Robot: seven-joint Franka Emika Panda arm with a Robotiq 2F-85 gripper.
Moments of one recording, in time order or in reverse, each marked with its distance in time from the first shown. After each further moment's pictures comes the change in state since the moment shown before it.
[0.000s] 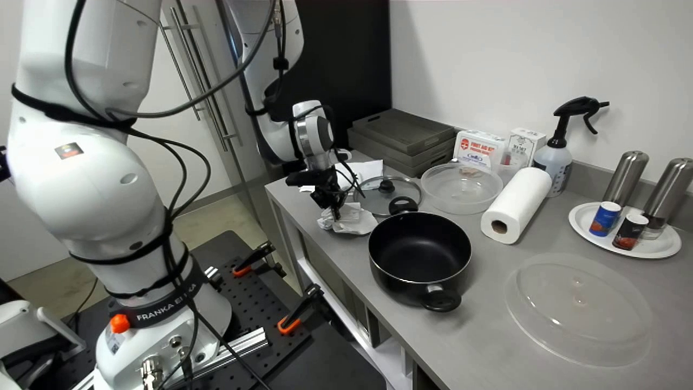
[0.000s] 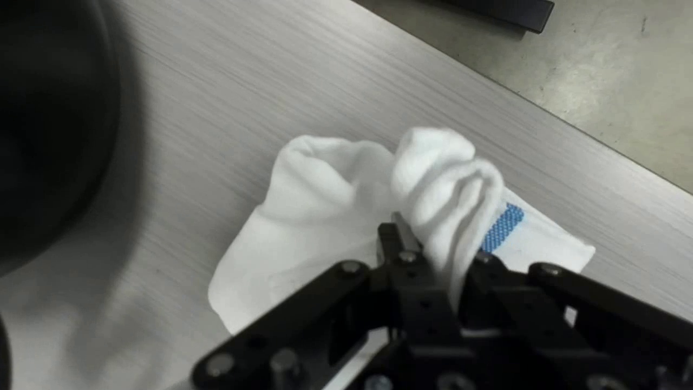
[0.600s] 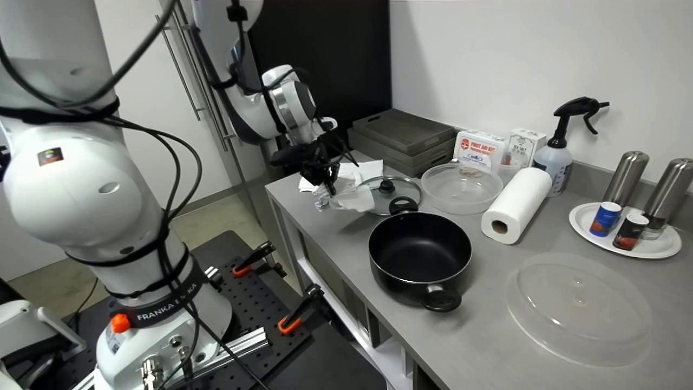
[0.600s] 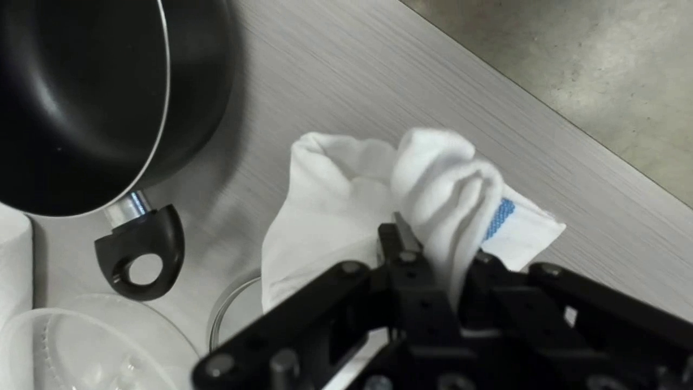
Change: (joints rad) arm -0.161 -0.322 0.162 -0.213 -0.164 0.007 0.072
